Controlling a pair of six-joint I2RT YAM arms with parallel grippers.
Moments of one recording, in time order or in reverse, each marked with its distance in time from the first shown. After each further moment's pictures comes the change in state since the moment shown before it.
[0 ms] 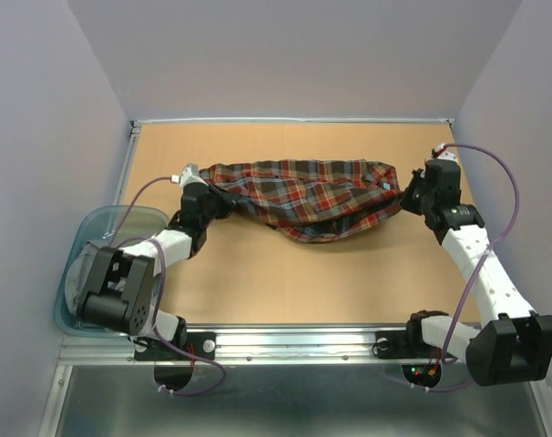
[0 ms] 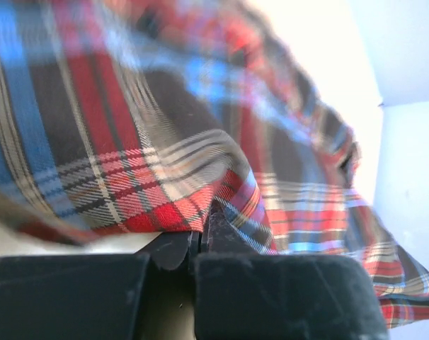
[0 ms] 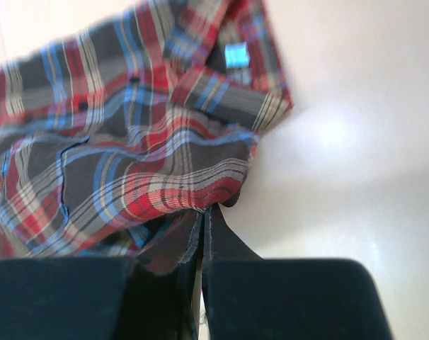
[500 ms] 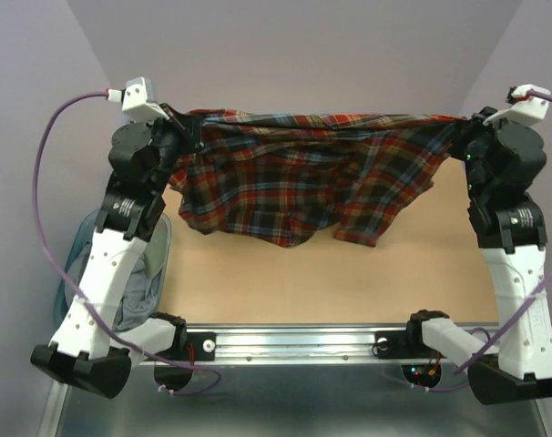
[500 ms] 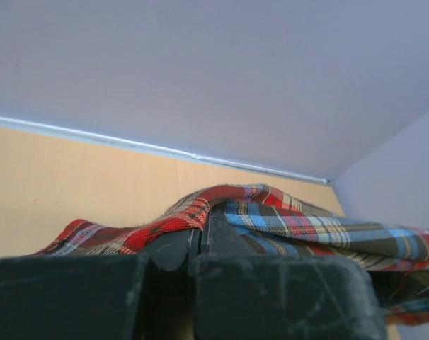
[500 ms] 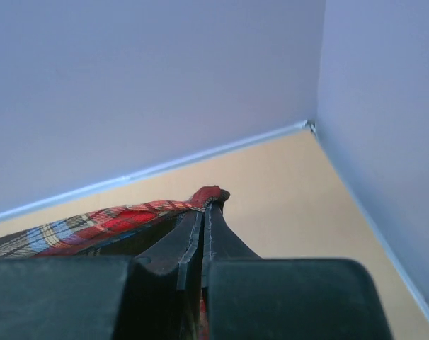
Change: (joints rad) left arm 0.006 -0.395 0.769 -0.699 -0.120 0.502; right arm 0.010 -0.083 0.532 -0.022 0.243 -0.190
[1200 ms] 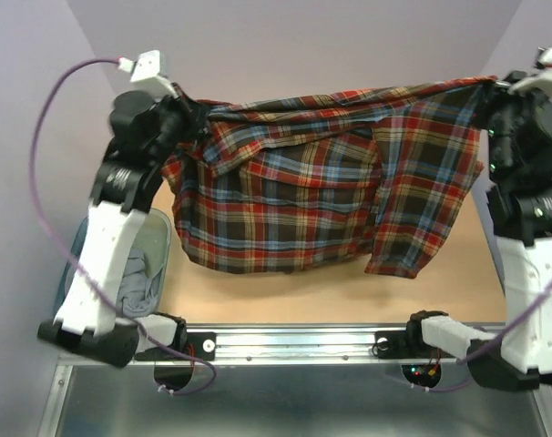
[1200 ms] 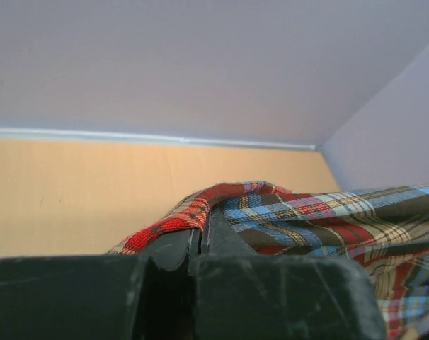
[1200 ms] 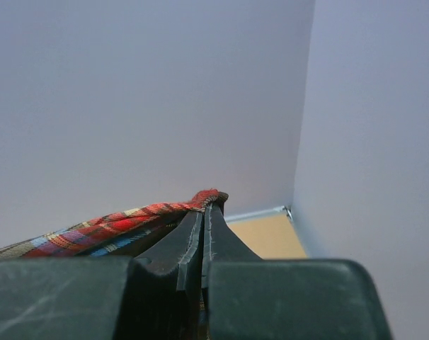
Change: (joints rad) left arm -0.007 0.082 0.336 -0.329 0.111 0.082; right arm 0.010 0.045 0.324 0.024 -0.011 -0.217
